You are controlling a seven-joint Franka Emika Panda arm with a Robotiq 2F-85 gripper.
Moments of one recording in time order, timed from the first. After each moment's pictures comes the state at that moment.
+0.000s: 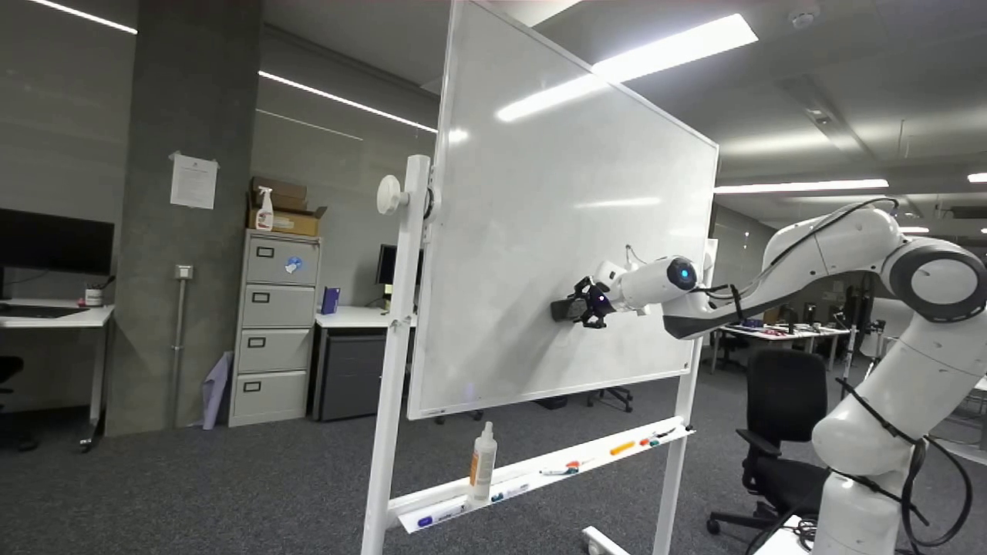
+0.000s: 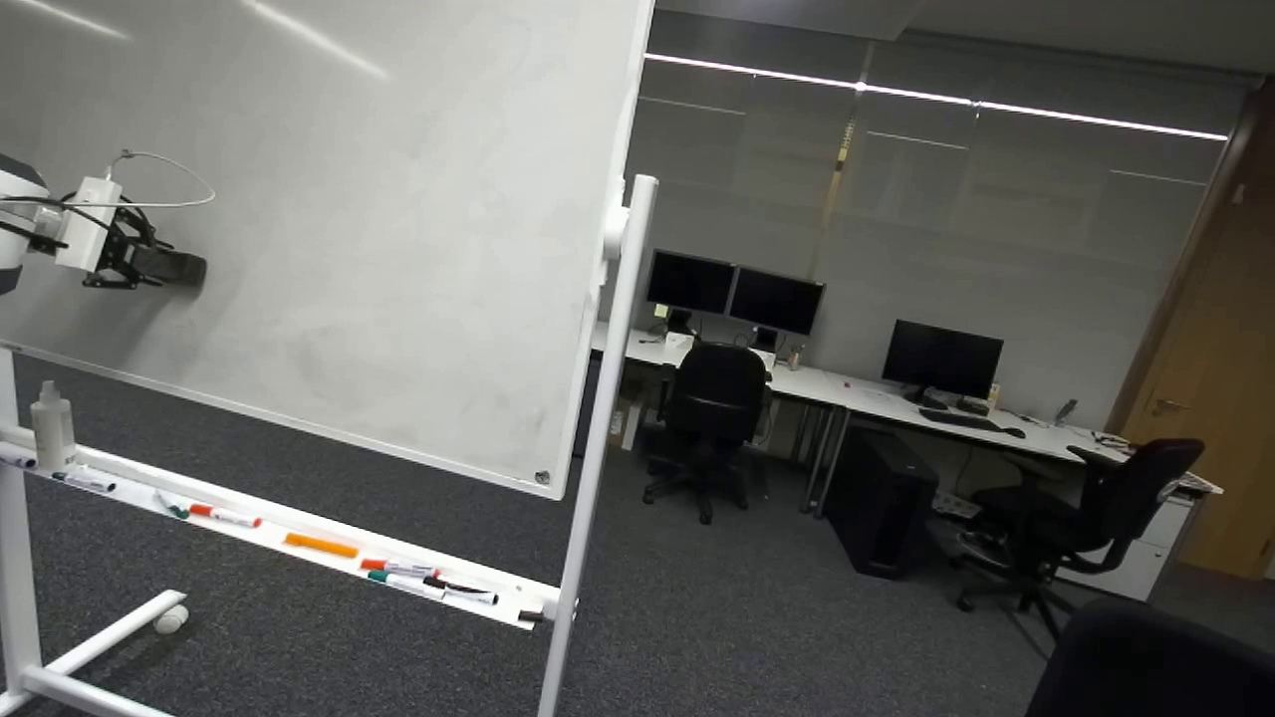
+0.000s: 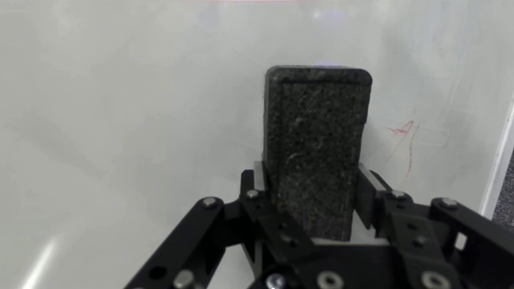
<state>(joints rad) -0.21 -0.37 0.53 -2.28 -1.33 2.83 -0.05</state>
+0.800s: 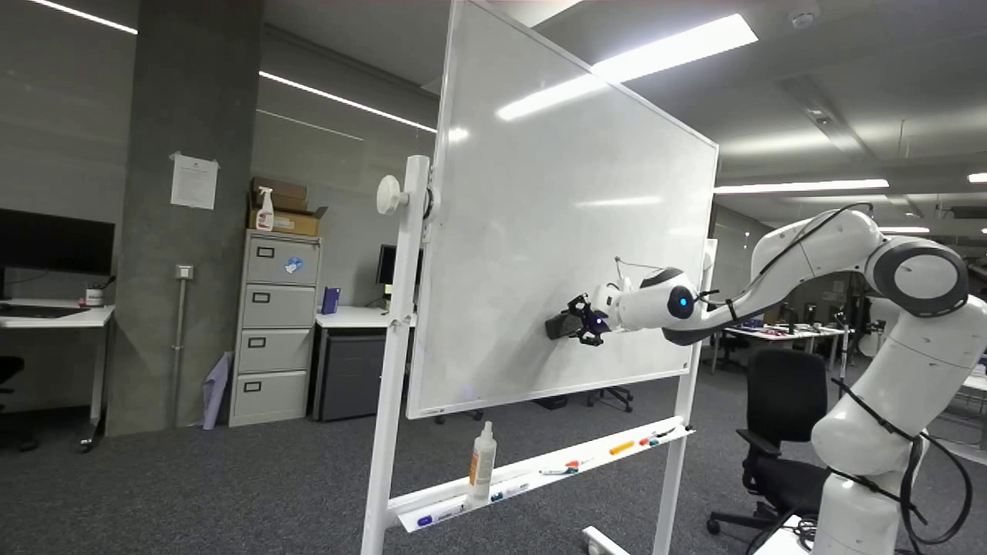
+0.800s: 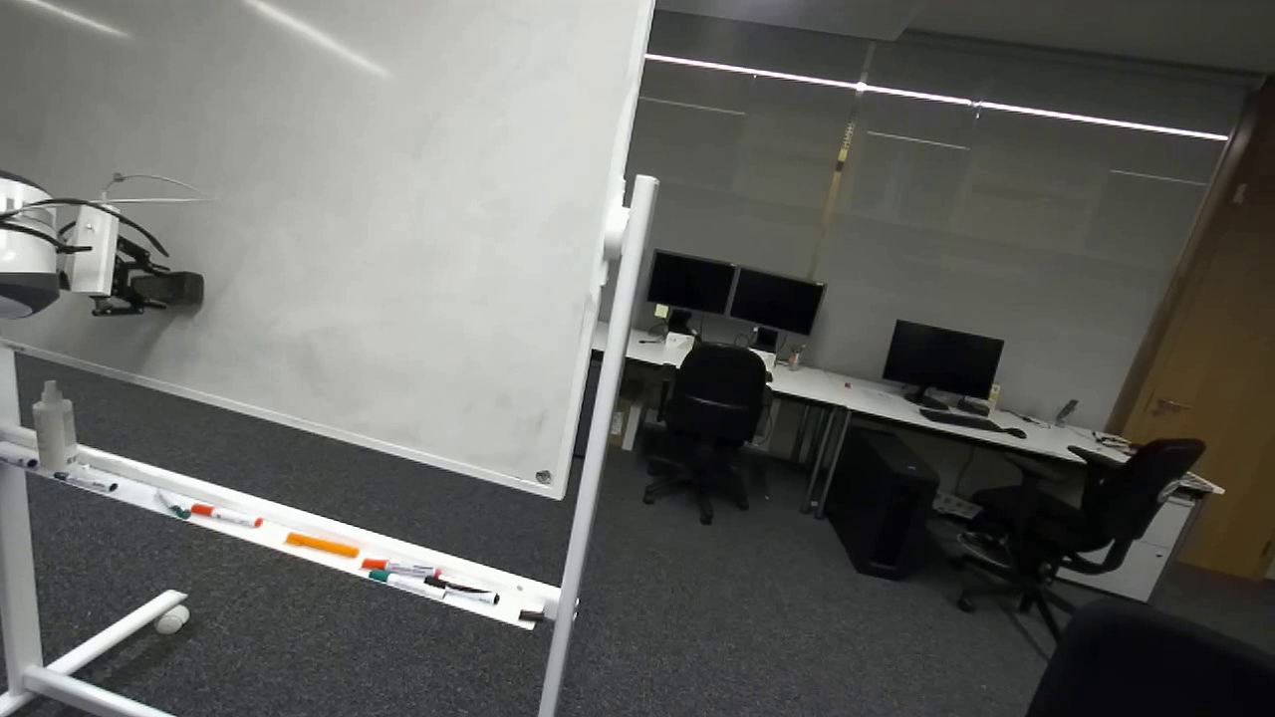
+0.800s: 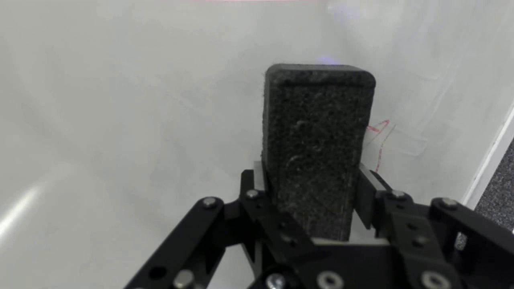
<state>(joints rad) -0.22 -0.30 0.56 -2.28 -1.75 2.83 0.17</state>
